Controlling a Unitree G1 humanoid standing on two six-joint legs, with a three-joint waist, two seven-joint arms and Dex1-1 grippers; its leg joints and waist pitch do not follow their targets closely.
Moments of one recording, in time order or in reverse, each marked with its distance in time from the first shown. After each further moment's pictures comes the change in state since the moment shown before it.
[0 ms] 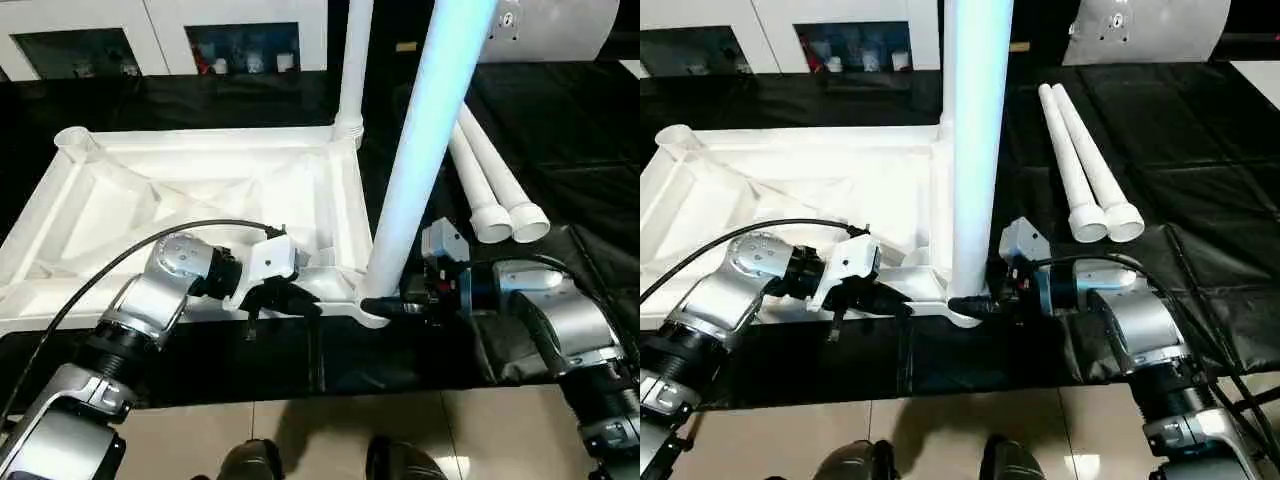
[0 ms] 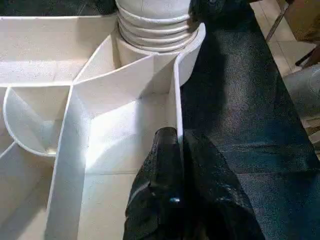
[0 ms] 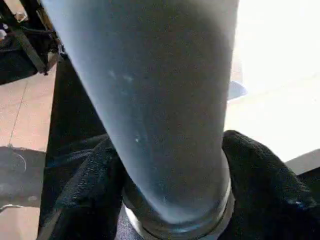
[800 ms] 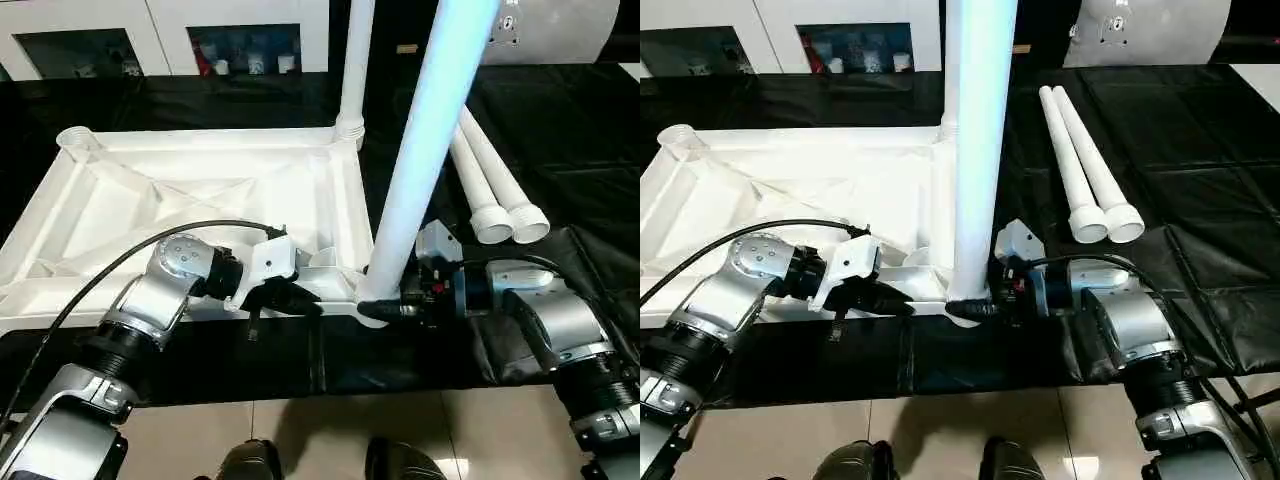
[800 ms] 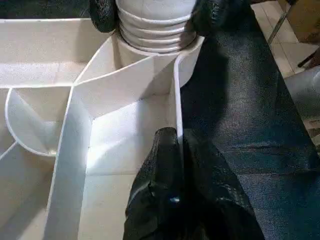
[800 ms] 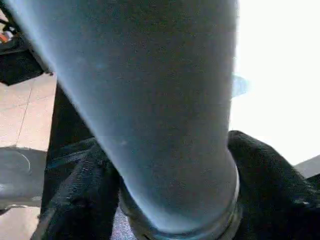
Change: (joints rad) left arm -0.001 -0.008 0.001 0.014 0.000 -0.018 0.007; right arm -0.008 0.023 0.003 0.047 0.004 0.009 0.002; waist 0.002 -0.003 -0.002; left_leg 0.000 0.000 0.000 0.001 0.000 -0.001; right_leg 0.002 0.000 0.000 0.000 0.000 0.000
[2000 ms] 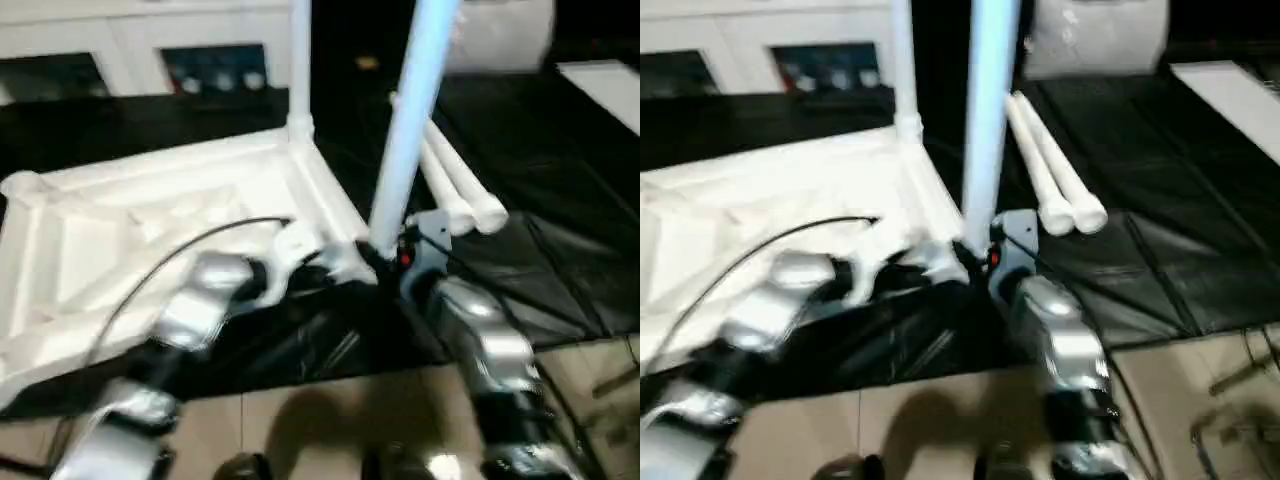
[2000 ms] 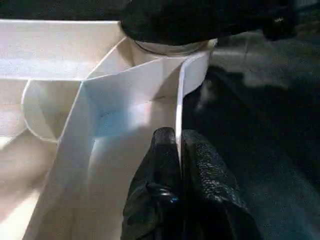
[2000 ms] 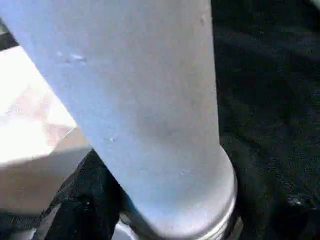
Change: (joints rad) left arm 0.022 -0.271 0.090 -0.029 0.113 0.306 0.511; right arm 0.038 0.512 -0.275 -0.051 -0.097 0.193 -1.035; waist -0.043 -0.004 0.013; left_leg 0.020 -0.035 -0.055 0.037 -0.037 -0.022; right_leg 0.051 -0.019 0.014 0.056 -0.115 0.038
